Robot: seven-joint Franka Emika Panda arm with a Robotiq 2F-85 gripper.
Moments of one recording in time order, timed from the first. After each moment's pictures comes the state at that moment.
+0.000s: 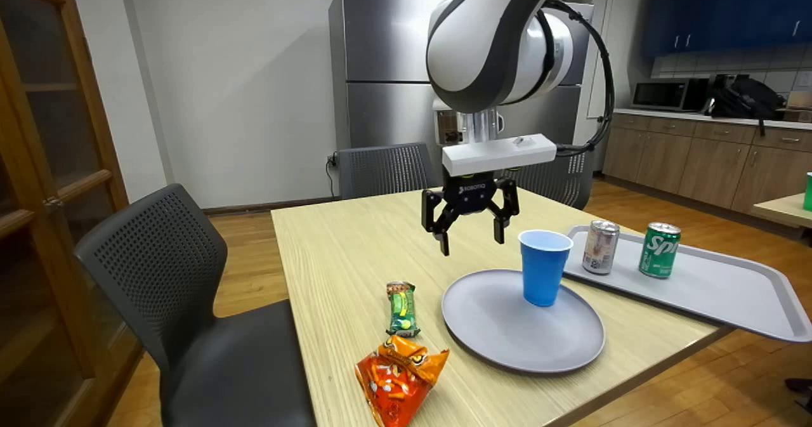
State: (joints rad) arm 0.30 0.31 0.00 -2.19 -0.14 2.41 0.43
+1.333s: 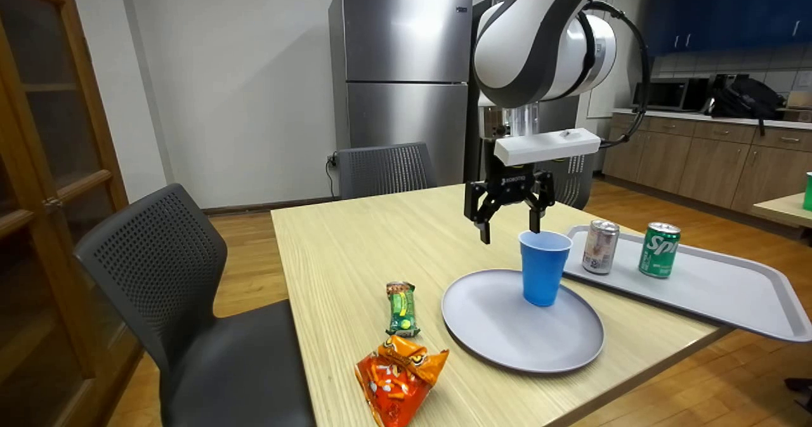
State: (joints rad) arm 0.17 0.28 -0.01 -2.22 -0.14 2.43 0.28
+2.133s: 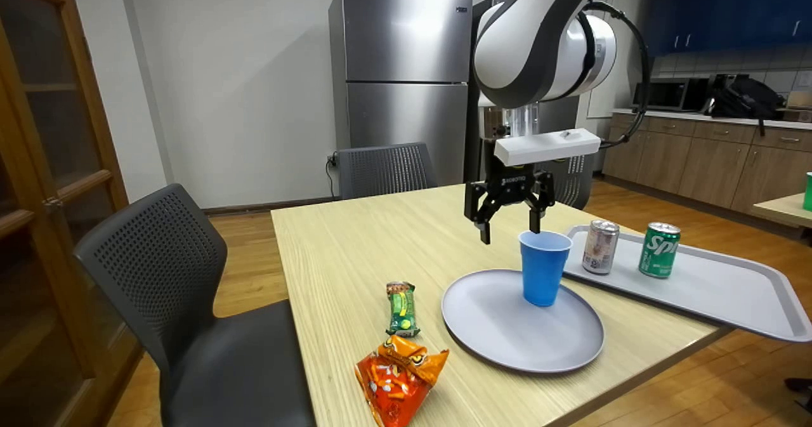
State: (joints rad) arm 0.17 0.28 -0.01 -2.22 -0.14 2.43 0.28
